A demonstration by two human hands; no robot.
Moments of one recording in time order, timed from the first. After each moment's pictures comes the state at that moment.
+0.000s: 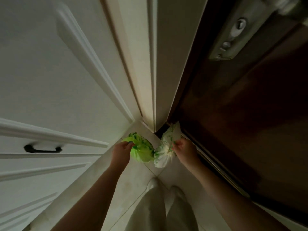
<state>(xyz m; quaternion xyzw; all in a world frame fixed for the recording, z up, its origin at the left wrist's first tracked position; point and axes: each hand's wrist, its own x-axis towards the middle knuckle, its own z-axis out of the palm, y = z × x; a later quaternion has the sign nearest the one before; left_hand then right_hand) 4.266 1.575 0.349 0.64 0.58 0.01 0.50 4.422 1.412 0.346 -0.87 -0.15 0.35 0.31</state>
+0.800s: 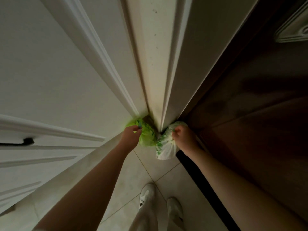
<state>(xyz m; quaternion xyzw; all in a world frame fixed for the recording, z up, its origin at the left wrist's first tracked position) 4.333 1.624 0.223 0.66 0.58 -0.02 0.47 4.491 1.499 0.217 -0.87 -0.26 0.34 0.25</state>
